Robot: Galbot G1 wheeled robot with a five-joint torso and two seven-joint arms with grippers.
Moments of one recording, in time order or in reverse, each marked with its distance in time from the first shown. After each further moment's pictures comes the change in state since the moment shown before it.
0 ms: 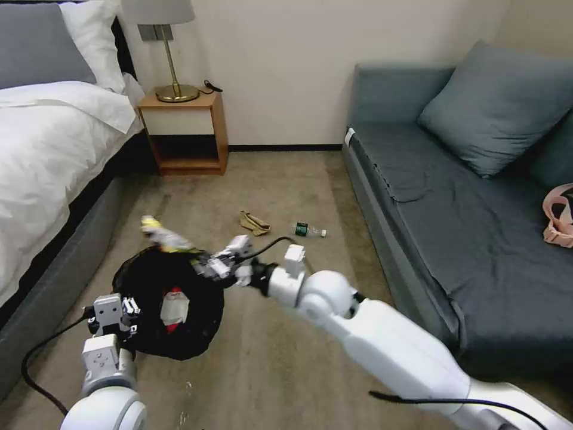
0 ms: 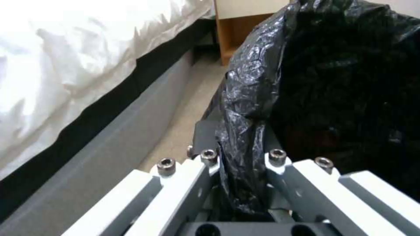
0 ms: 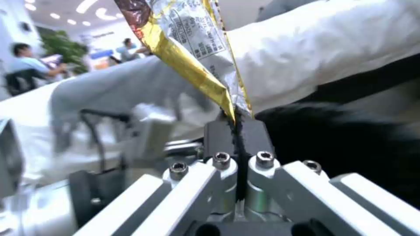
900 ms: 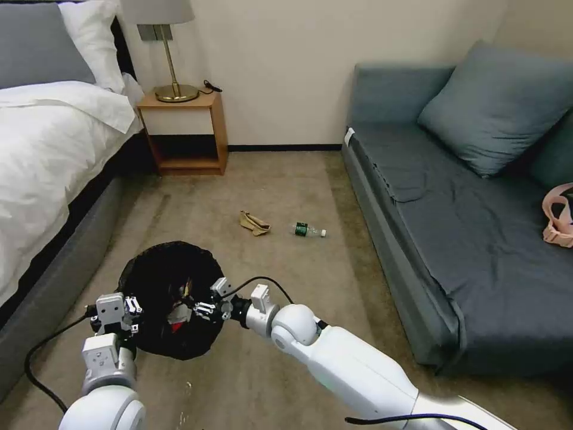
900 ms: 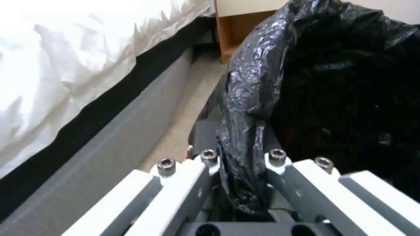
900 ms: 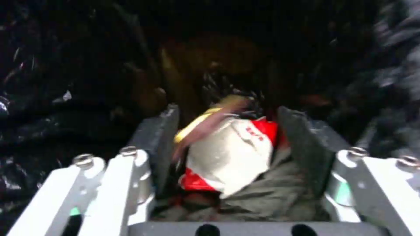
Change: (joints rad) left arm 0.001 0.021 -0.020 0.027 -0.024 -0.020 0.015; right arm -0.048 0.104 -0.036 -0.340 -0.311 0.074 0.065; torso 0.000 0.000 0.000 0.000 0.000
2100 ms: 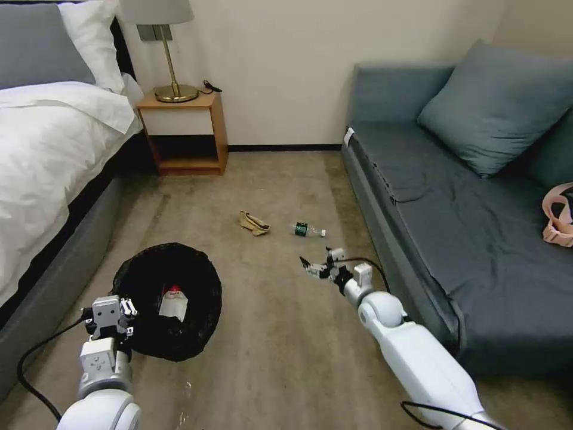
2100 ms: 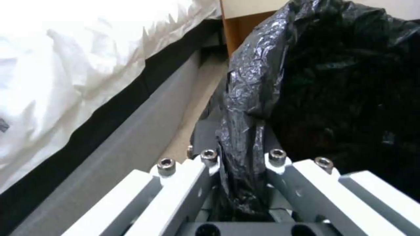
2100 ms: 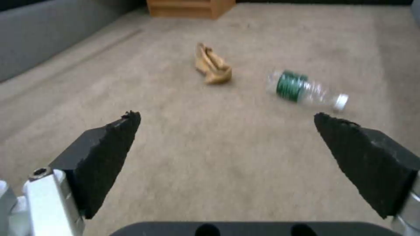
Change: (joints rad) left arm 0.007 -0.016 -0.022 0.044 0.054 -0.045 0.022; right arm -0.180 -0.094 0.537 -0.192 -0.100 0.073 0.081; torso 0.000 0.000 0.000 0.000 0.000
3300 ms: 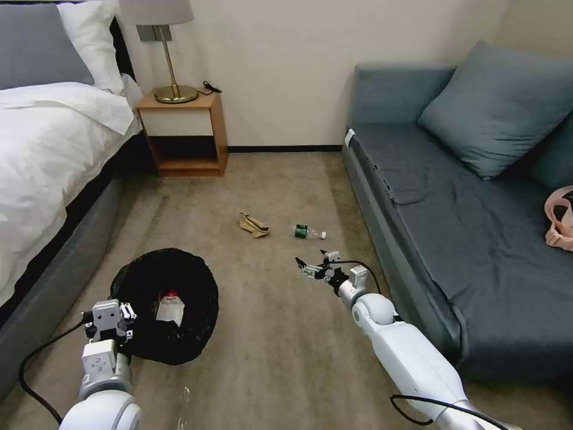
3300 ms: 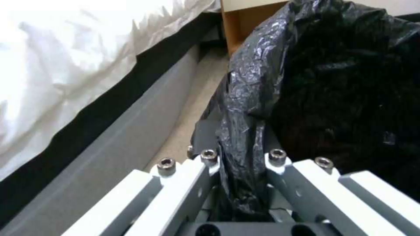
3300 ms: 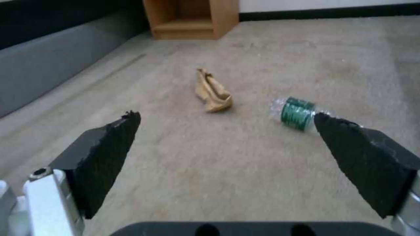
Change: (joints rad) left arm -0.001 -0.002 0.003 0.023 -0.002 -0.002 -0.001; right arm 0.088 0.024 -0.021 -0.108 0.078 0.068 -0.054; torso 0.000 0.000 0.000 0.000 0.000
